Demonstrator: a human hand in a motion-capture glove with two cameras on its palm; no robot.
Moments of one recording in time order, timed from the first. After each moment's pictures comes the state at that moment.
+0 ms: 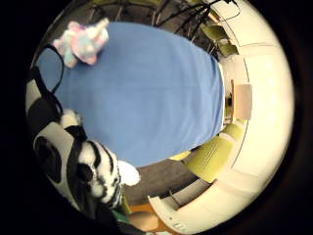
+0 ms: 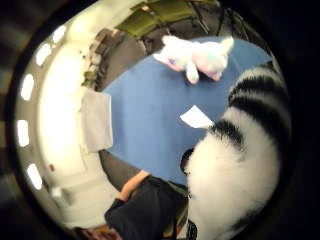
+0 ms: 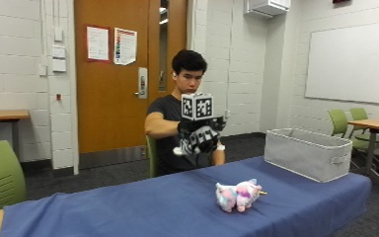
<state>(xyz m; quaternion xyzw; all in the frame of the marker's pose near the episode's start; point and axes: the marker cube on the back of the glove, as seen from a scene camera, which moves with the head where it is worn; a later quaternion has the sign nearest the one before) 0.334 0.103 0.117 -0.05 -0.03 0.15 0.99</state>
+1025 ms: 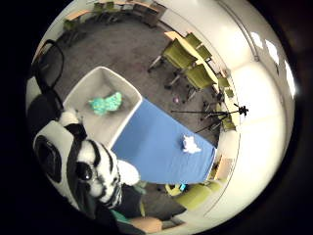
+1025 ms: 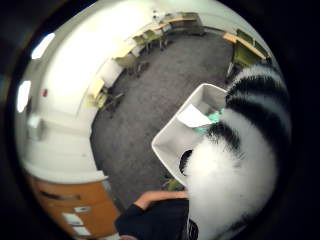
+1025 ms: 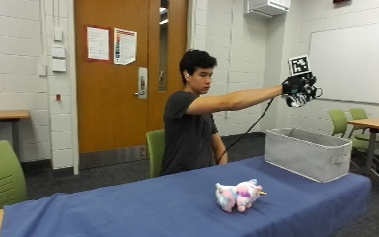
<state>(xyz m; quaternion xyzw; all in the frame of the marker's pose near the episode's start) -0.137 -0.112 -0.039 0.06 -0.10 -0.21 0.97</state>
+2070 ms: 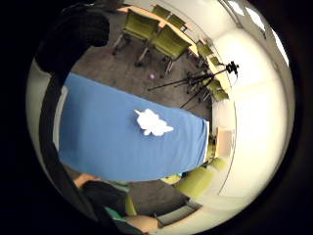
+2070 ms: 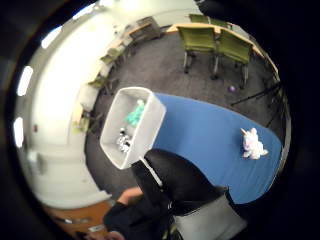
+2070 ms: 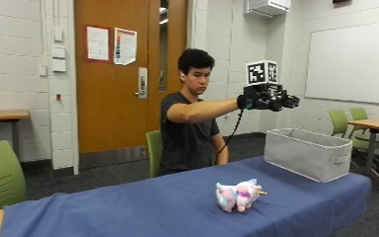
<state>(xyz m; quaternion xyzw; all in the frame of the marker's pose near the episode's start) 0.142 -0.053 0.021 0.03 0.03 0.00 1.00</state>
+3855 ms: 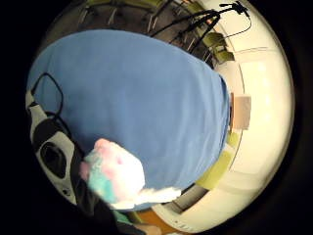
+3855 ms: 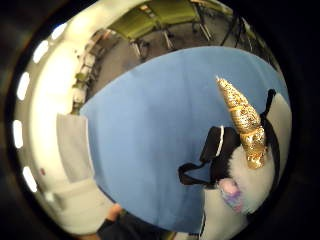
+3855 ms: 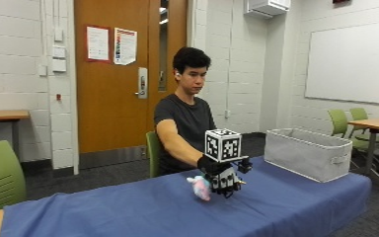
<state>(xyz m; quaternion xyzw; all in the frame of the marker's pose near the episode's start) 0.361 -0.013 0.246 -0.06 0.01 0.16 0.99</state>
